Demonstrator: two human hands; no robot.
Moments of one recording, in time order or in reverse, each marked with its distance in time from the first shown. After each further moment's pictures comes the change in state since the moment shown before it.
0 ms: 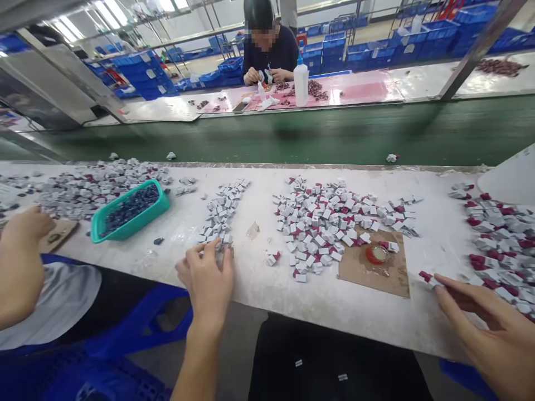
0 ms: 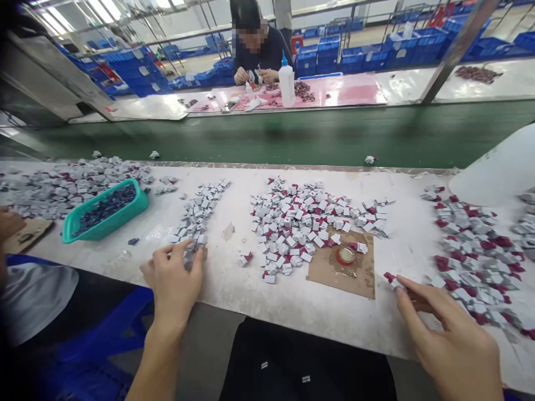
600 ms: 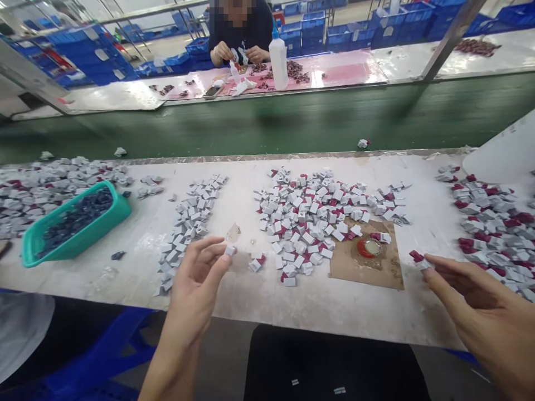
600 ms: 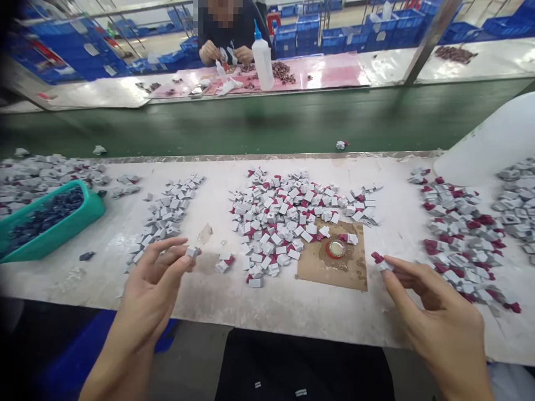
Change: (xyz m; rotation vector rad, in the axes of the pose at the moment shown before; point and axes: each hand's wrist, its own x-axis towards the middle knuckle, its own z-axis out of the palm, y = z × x) left_hand 0.003 0.027 -0.007 -0.799 -0.363 -0.198; right_hand 0.017 -0.037 0.008 0.256 0.031 0.263
